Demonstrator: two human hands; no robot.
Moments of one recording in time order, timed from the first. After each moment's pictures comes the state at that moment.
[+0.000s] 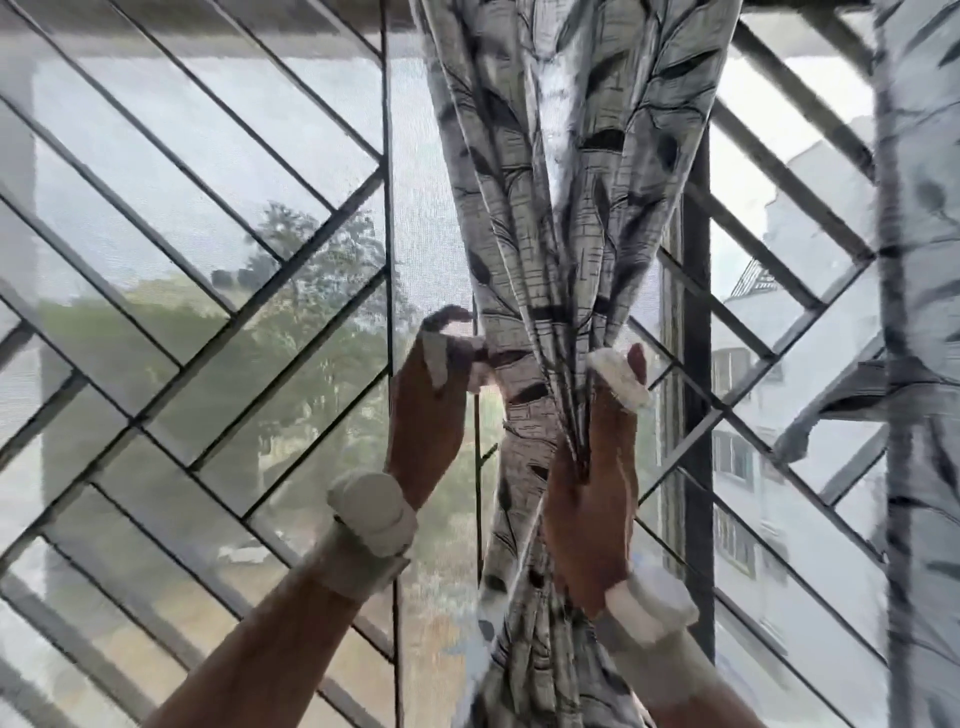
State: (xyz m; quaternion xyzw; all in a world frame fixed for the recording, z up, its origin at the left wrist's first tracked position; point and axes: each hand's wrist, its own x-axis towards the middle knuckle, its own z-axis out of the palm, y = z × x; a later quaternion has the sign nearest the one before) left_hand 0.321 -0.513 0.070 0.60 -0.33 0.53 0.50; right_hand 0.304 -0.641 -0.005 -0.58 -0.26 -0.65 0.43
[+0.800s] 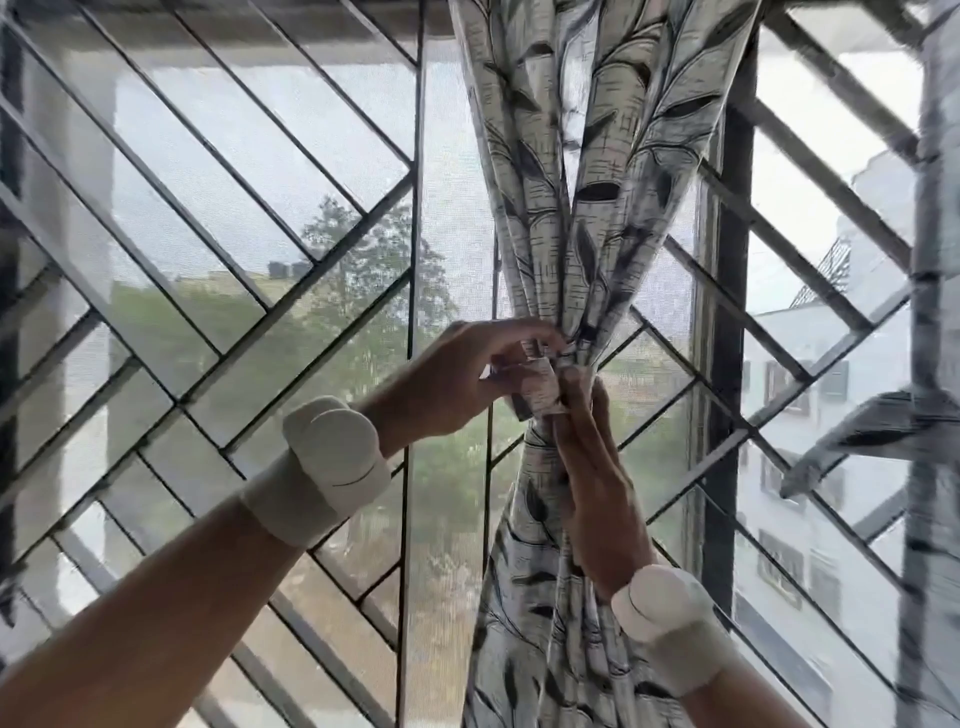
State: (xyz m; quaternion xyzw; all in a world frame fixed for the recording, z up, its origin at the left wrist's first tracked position) left_hand 0.275 -0.513 0.119 0.80 -0.40 0.40 0.21; right_hand 0.335 -0.678 0.001 -0.68 -0.37 -0.59 0.23
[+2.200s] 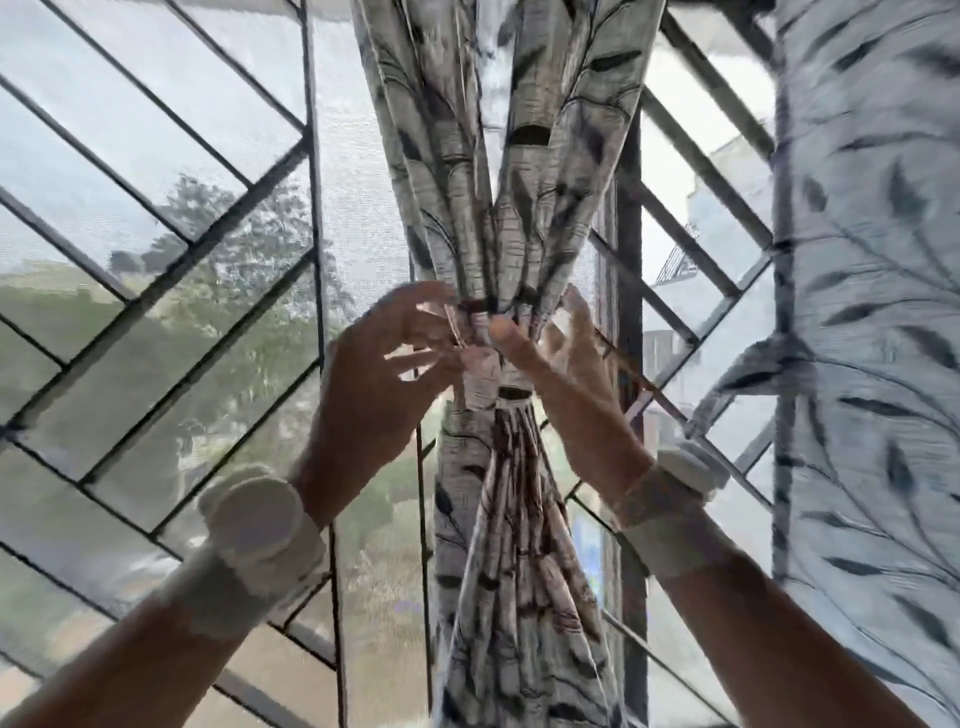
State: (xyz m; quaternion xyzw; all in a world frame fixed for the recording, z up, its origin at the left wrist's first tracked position) left_hand 0.279 -0.516 0.089 0.64 -0.41 0.44 0.49; right_hand 0.275 -0.679 0.077 -0.66 -0.27 -0.30 0.63
